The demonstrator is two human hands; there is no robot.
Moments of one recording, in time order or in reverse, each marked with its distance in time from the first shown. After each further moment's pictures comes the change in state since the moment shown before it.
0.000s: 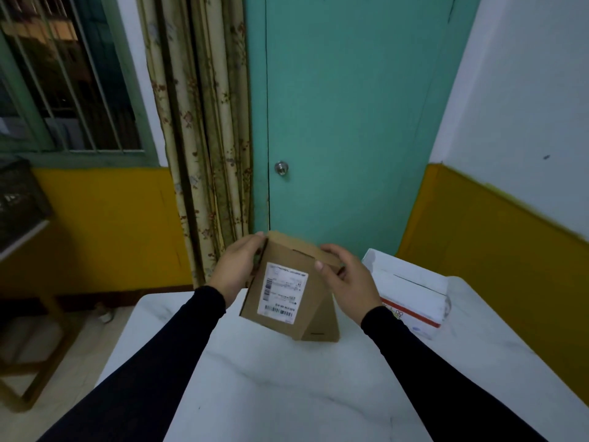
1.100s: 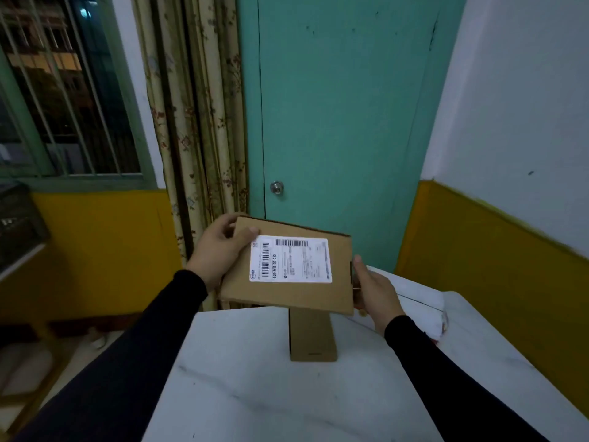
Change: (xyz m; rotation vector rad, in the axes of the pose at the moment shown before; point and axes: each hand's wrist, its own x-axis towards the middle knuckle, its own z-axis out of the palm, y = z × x) left_hand 0.006 0.052 -0.016 0.028 0.050 0.154; right_hand 0.008 0.000 -0.038 0.285 0.173 0.375
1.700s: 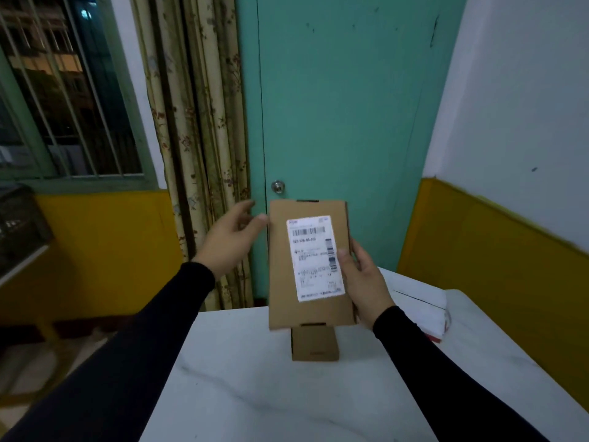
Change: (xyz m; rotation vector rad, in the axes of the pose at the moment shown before) left_hand 0.002 0.016 0.009 0.273 -0.076 0.163; right_hand -0.011 -0.024 0.017 0.225 -0.219 -0.197
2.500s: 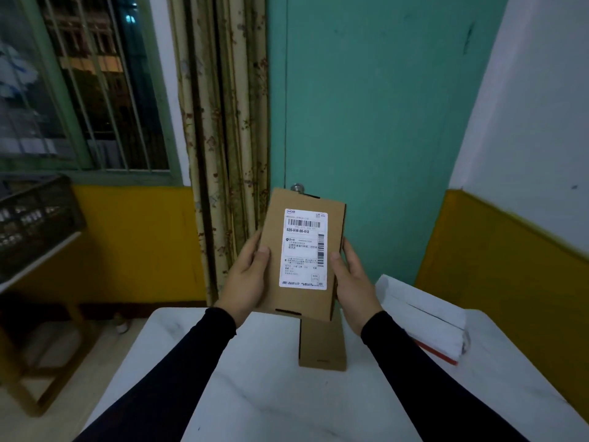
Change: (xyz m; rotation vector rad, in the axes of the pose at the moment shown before) left_hand -0.035 -0.029 0.039 -0.337 0.139 -0.153; right_hand 0.015 0.004 0.027 0.047 -0.065 0.048
